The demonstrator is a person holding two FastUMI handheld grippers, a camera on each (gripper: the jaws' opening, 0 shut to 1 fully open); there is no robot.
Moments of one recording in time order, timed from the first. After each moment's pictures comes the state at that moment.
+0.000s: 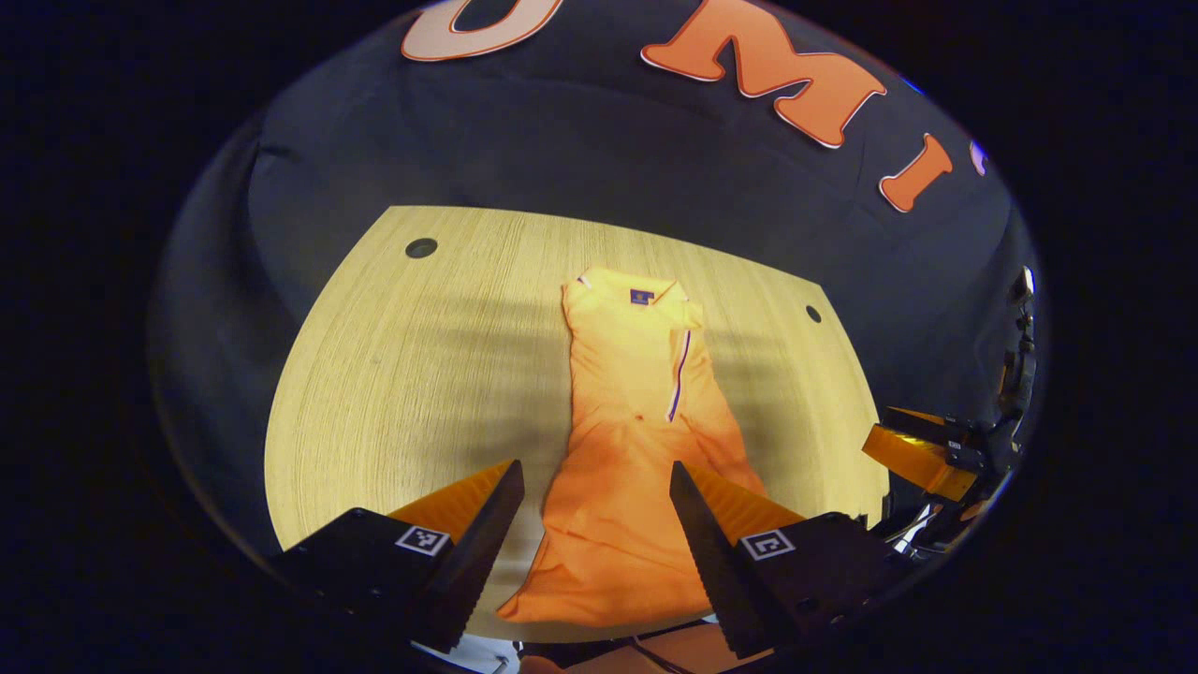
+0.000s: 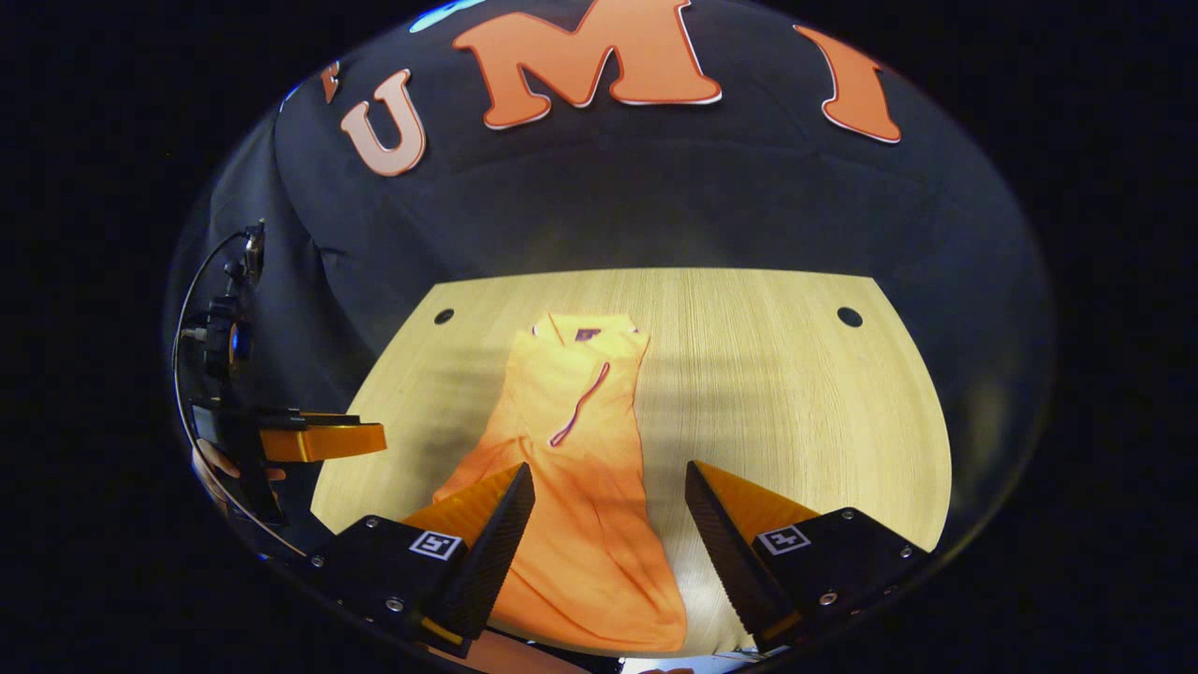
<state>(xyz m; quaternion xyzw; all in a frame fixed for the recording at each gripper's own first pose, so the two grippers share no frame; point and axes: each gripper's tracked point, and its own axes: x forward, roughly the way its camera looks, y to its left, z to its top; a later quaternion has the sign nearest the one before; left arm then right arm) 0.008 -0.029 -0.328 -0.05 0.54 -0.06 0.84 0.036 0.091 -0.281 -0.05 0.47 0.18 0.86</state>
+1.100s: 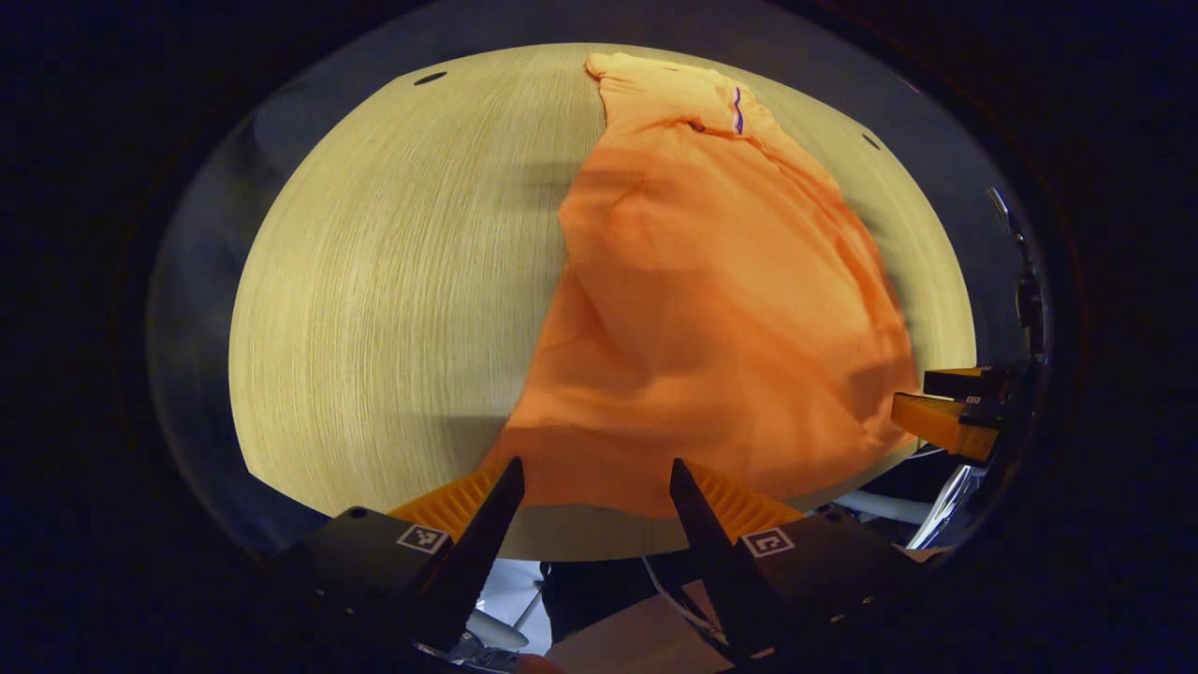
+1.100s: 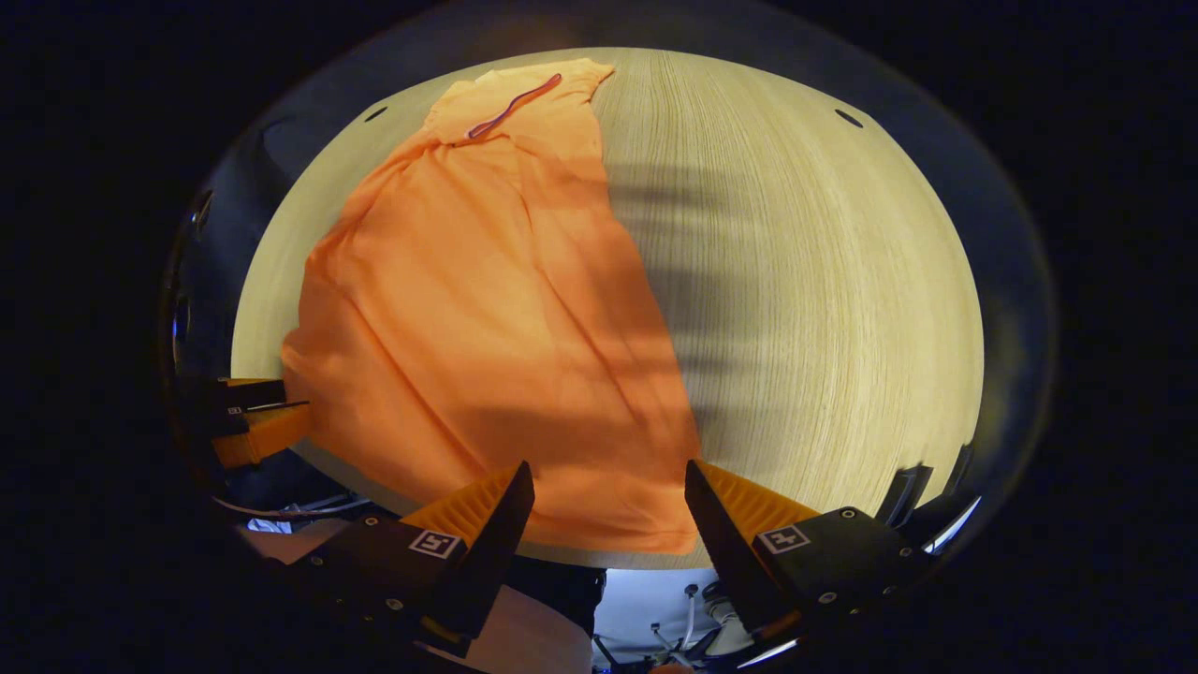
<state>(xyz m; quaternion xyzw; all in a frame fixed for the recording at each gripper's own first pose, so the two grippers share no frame) -0.185 -0.017 -0.483 0.04 0.71 -0.02 0.71 -0.144 0.000 -0.440 -0.15 0.69 0.11 0.70</state>
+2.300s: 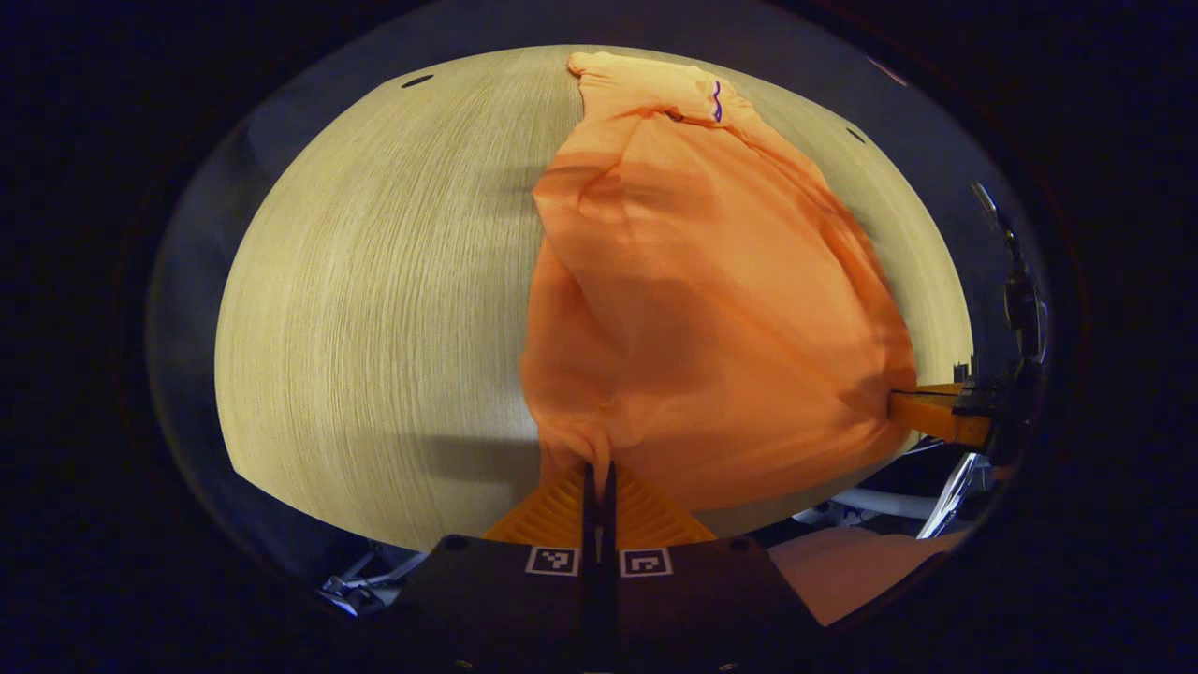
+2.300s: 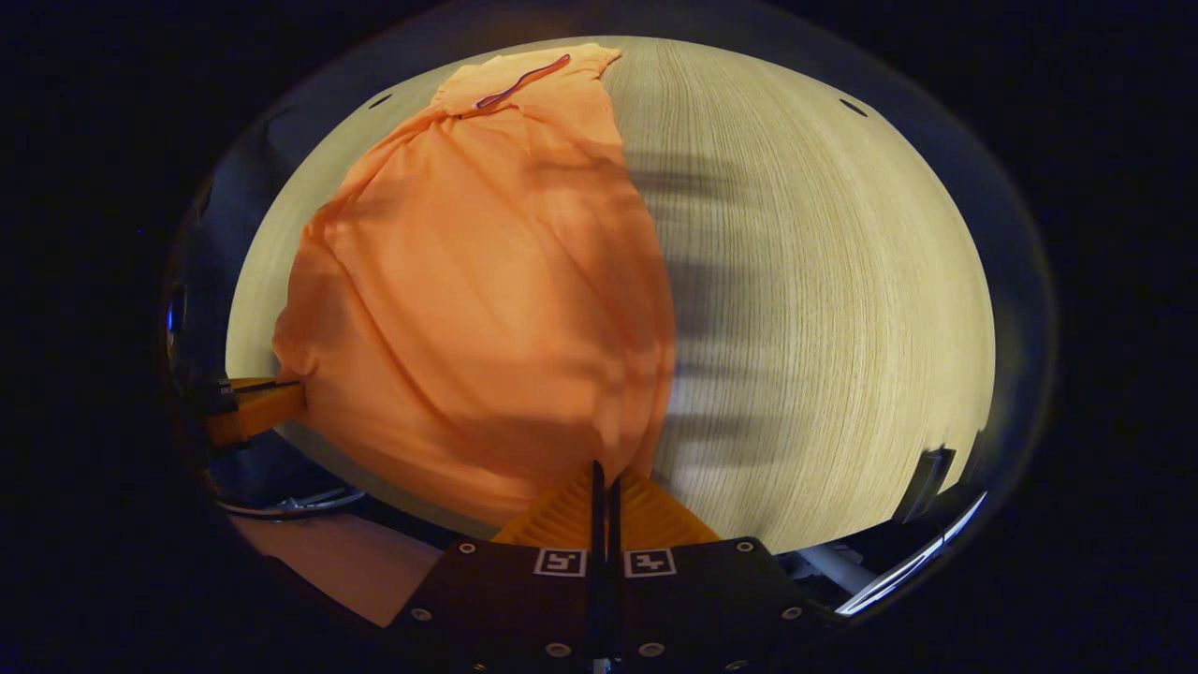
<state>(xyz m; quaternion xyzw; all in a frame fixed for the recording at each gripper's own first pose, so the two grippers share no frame) -0.218 -0.030 -0.474 0.02 0.69 -0.04 0.72 -0.164 0.006 -0.448 -0.13 0.69 0.12 0.70</state>
